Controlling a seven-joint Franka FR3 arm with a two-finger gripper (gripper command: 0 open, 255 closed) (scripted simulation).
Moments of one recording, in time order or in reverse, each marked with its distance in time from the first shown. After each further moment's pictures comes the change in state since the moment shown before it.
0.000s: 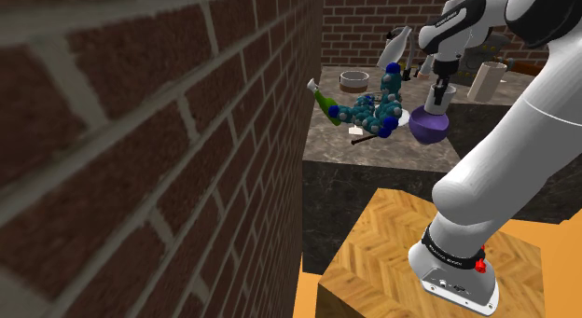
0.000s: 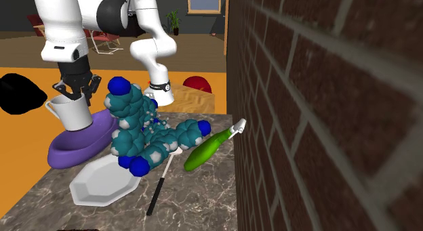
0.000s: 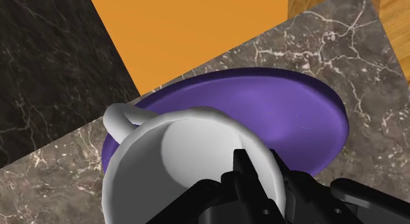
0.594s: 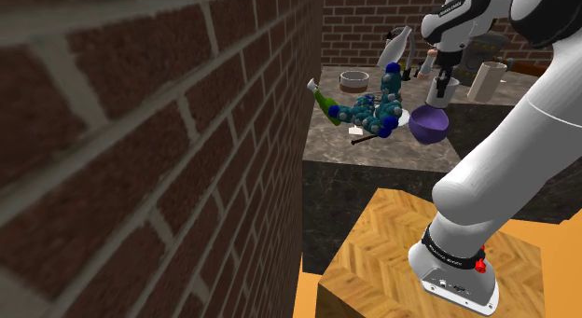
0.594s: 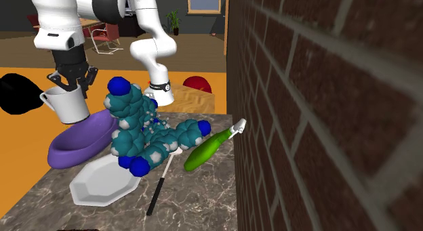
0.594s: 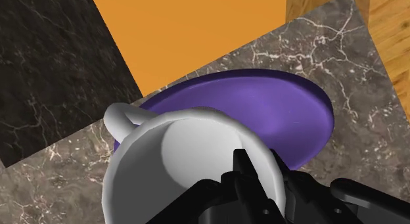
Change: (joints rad) arm 0.003 -0.021 0.009 0.059 -0.004 -0.078 -0.003
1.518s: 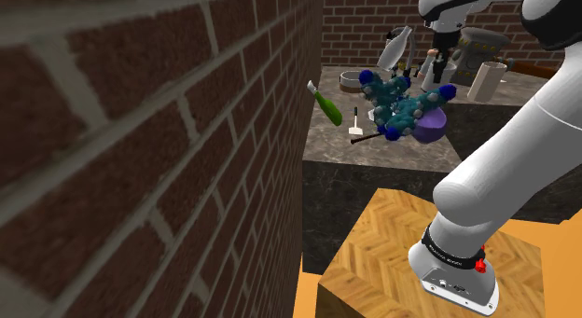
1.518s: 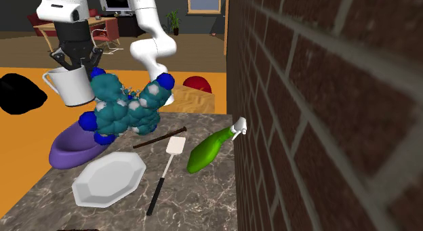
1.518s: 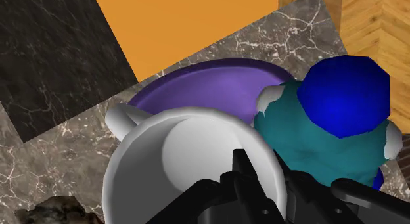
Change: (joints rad) arm 0.028 -0.054 0.061 0.103 -0.010 -0.161 0.058
